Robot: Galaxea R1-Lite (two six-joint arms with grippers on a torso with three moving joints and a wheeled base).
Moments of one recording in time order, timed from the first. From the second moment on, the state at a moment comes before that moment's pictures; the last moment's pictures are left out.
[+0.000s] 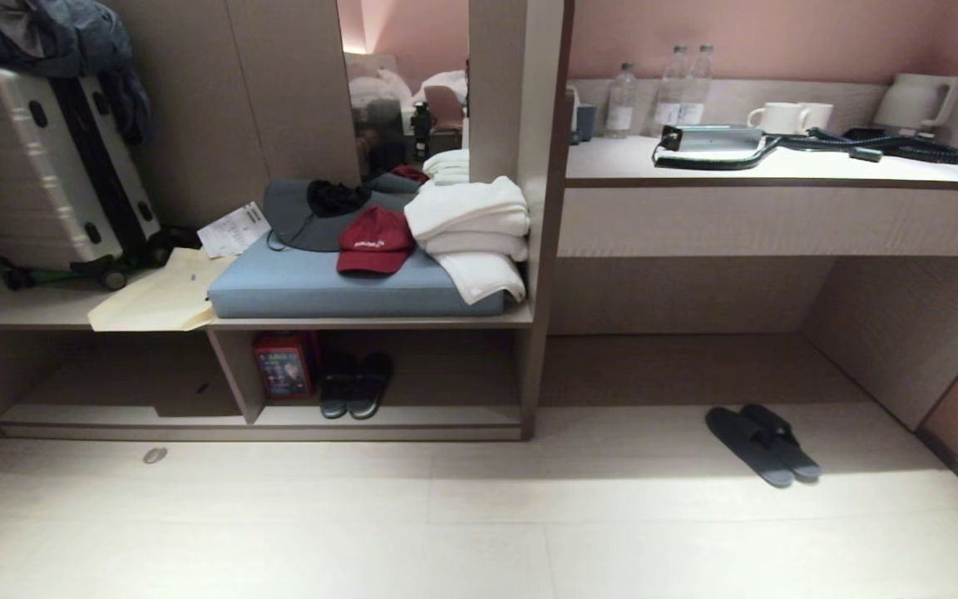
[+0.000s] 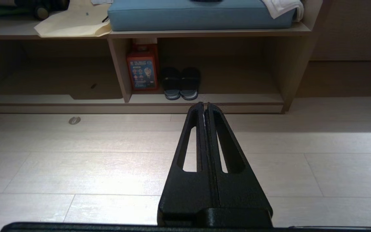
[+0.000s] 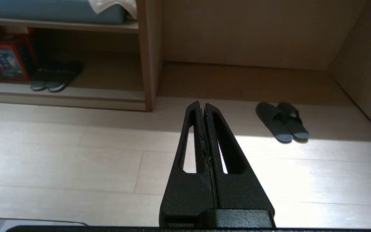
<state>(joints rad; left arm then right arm) 0.00 0.00 0.00 -0.01 0.00 -0.01 0.01 0.00 0.00 -0.01 -0.01 -0.01</state>
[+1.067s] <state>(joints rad) 0.00 0.00 0.00 -0.01 0.00 -0.01 0.01 0.00 0.00 -0.01 -0.01 -0.01</state>
